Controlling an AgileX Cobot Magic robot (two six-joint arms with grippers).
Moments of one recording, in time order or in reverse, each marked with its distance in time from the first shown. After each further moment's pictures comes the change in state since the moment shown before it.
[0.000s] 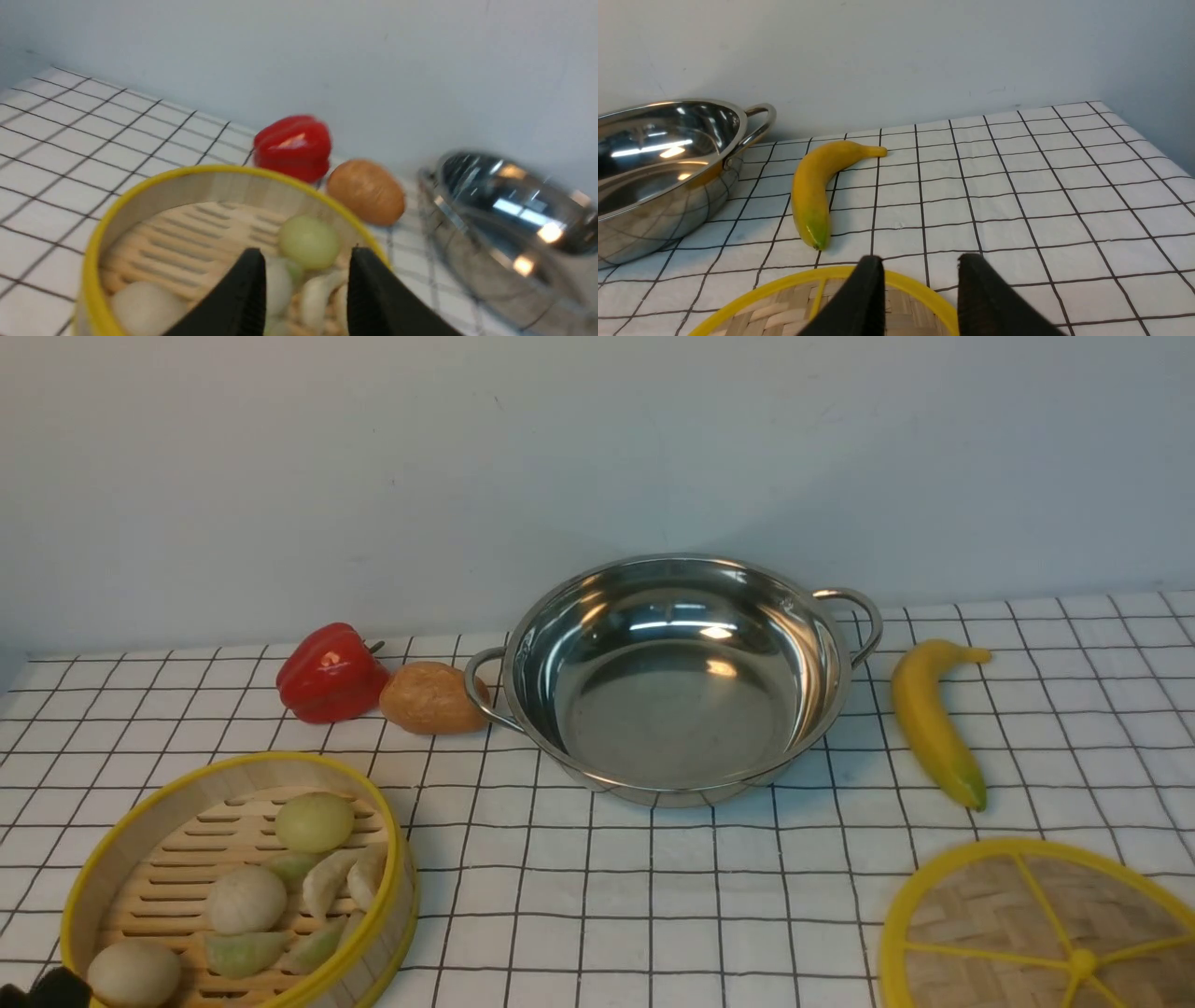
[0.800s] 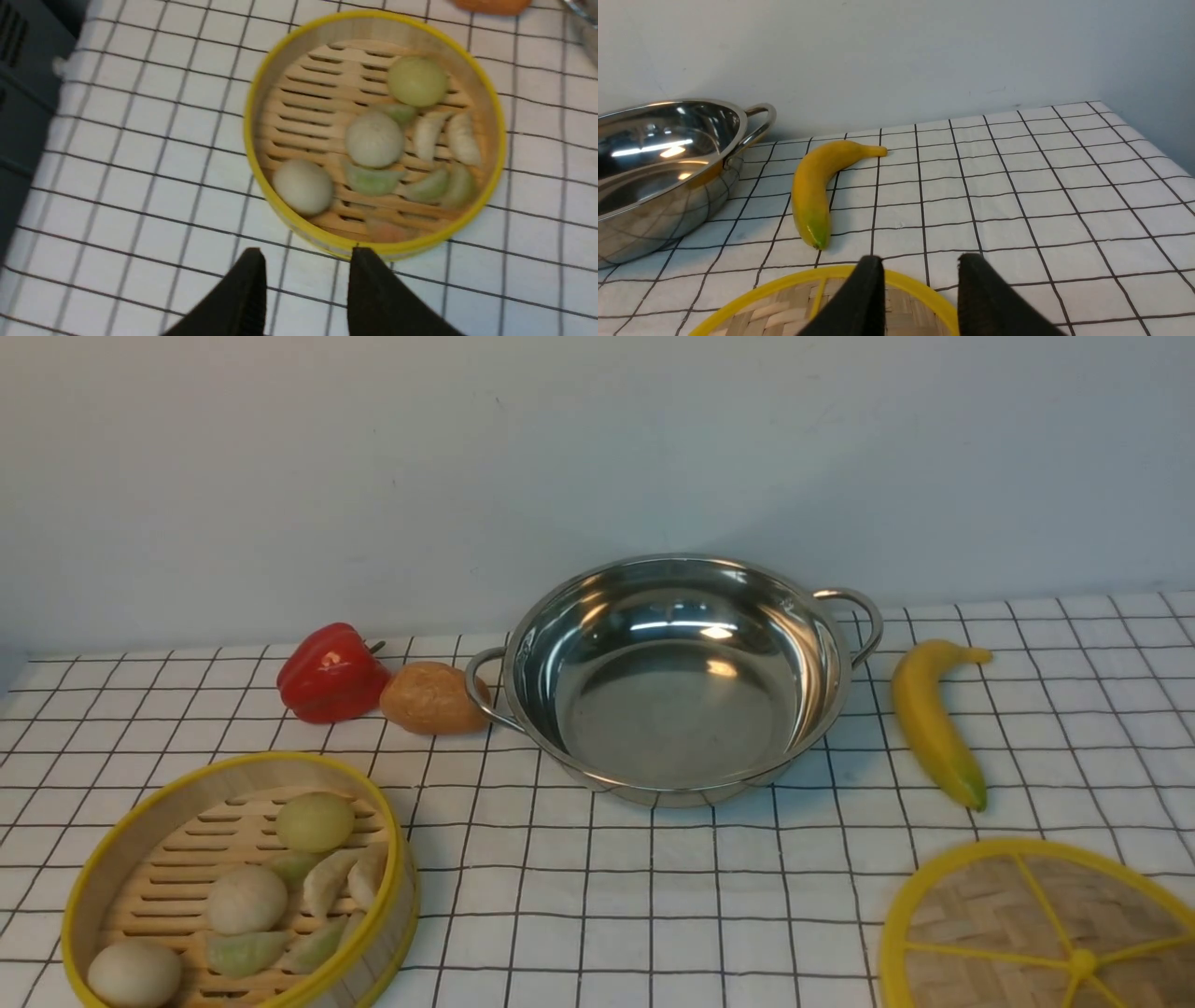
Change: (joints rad) right arm 0.000 0.000 0.000 0.000 -0.001 0.000; left arm -0.011 0.787 -0.989 0.380 1.025 0.083
